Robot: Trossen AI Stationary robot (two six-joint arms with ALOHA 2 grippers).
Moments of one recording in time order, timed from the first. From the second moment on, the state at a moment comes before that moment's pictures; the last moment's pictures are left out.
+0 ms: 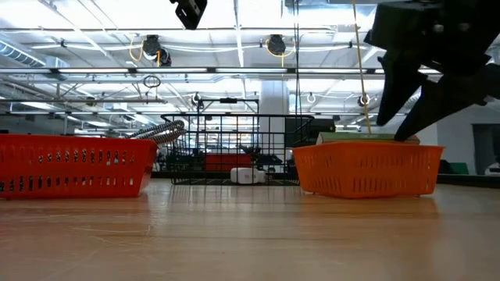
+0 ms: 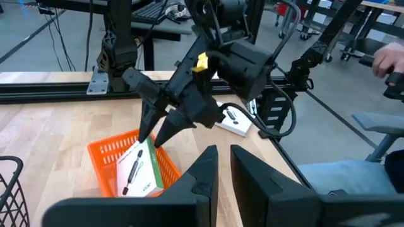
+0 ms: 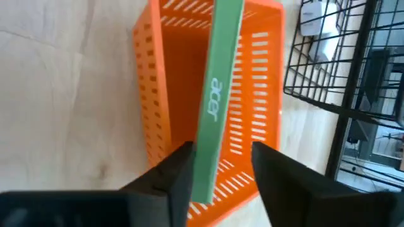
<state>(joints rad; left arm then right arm) -0.17 1.28 0.86 0.17 0.16 -0.09 0.60 1.75 1.14 -1.04 0.70 0.29</state>
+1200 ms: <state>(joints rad) -0.18 1.39 0.85 0.21 0.16 -0.11 0.47 1.68 1.16 -0.86 0.62 0.26</state>
